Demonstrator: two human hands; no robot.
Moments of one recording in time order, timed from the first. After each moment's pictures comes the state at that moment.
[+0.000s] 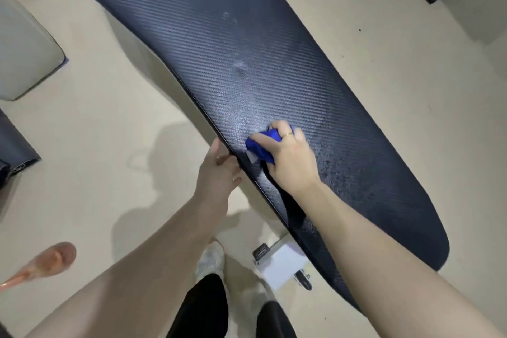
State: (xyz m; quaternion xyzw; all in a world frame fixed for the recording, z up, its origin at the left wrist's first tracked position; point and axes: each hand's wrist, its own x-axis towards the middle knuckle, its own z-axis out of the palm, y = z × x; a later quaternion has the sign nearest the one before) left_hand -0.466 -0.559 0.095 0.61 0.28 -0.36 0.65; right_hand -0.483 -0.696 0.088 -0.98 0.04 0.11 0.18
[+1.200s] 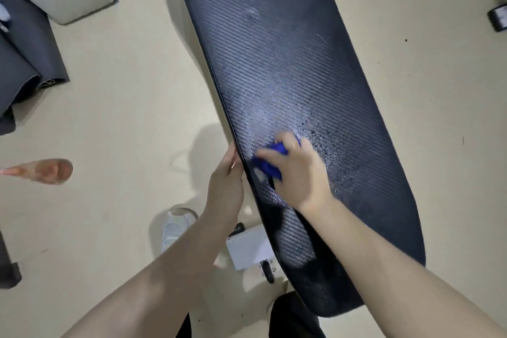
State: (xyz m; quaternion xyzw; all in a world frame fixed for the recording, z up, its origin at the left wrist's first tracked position) left_hand -0.592 -0.623 0.086 0.69 0.28 -0.24 0.63; right_hand -0.572 -0.758 0.087 -0.96 -0.13 0.11 0.21
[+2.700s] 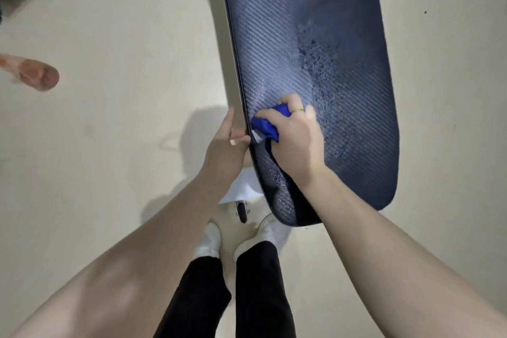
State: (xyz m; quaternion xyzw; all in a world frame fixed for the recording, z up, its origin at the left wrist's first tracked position) left_hand -0.710 -0.659 0.074 0.66 0.33 -0.22 0.64; right_hand -0.668 -0.783 0.087 -0.96 -0.13 0.14 0.19
